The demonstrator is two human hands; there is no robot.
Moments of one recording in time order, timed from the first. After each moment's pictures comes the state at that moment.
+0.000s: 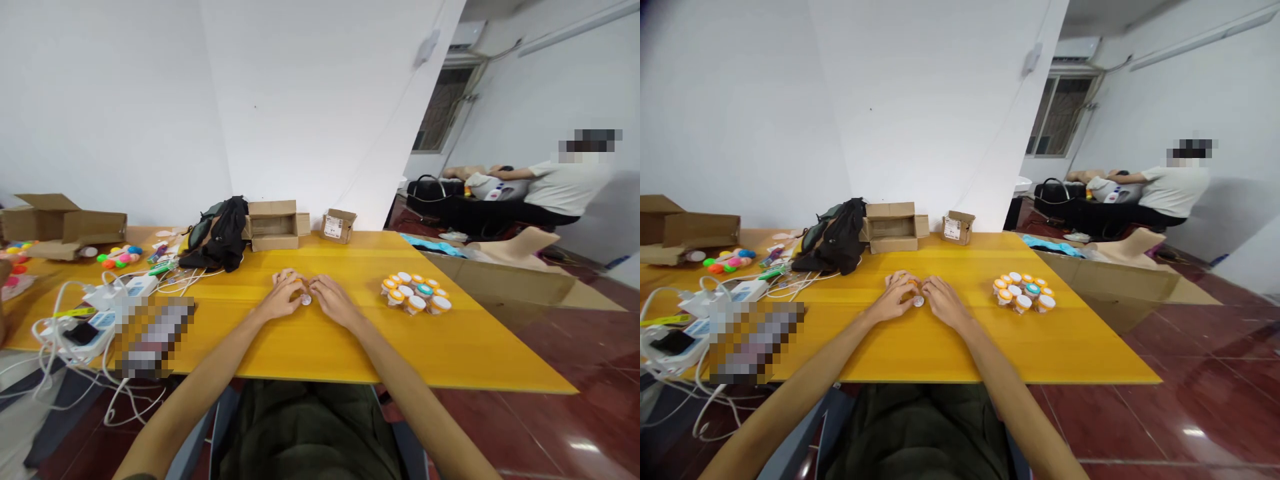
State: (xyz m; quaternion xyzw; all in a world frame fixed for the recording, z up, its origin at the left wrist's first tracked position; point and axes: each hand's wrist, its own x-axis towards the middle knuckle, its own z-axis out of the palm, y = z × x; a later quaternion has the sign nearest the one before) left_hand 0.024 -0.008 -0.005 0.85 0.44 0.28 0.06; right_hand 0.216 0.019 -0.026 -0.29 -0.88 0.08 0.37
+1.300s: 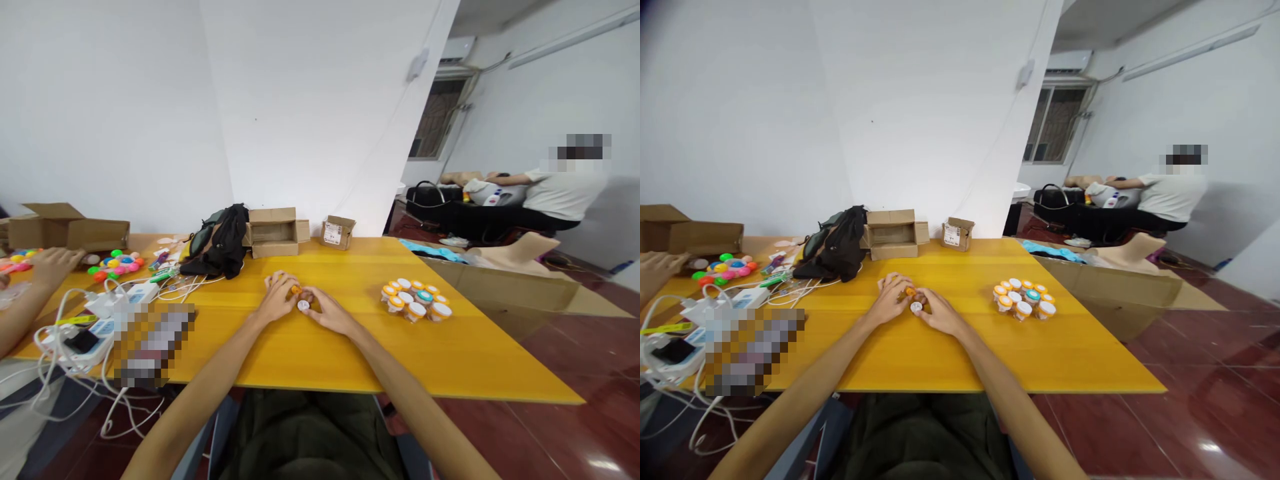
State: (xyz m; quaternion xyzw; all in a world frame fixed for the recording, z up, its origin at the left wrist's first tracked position) left_hand 0.015 -0.001 -0.006 0.81 0.50 0.31 0.02; right_hand 0.207 0.018 -0.033 -0.29 -0.85 0.27 0.36
